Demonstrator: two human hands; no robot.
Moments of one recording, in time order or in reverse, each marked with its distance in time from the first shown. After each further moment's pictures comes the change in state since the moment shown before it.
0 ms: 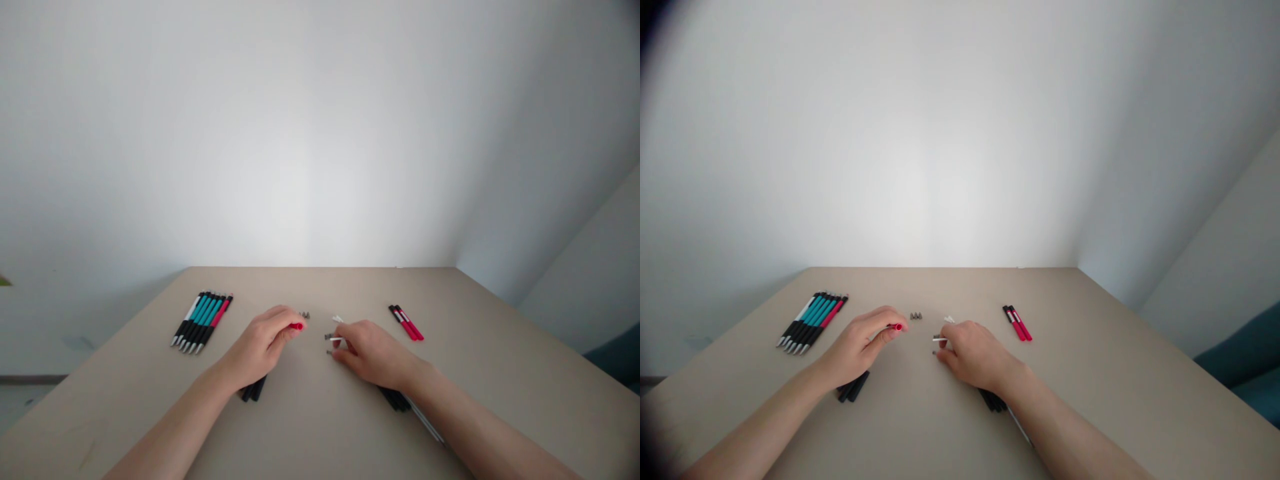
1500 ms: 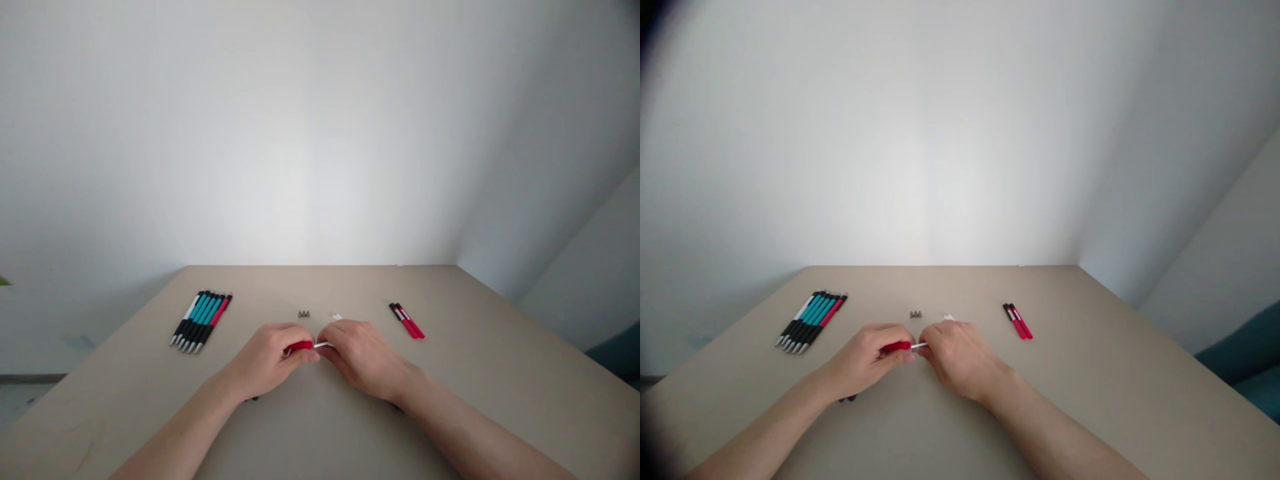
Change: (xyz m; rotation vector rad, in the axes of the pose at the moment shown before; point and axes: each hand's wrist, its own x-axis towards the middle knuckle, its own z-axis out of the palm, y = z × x) left_hand 0.000 0.008 0.009 0.088 -0.155 -0.073; right_hand 0.010 -0.022 0.005 -0.101 0.139 -0.200
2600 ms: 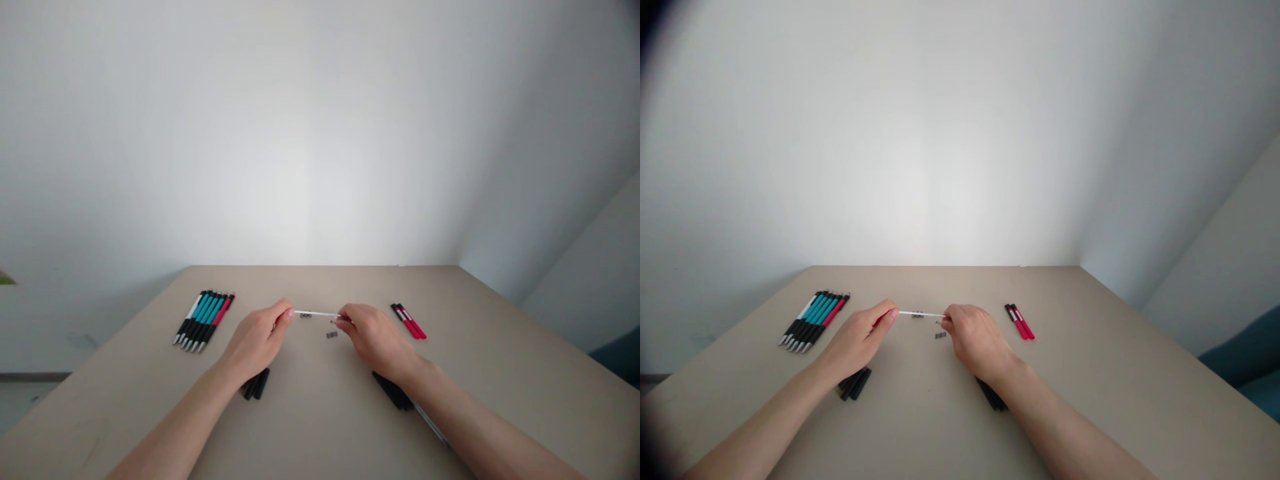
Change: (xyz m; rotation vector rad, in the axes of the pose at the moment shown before) left_hand 0.000 -0.006 -0.008 0.196 0.160 -0.328; right_hand -0.004 0.023 0.002 0.046 0.151 0.276
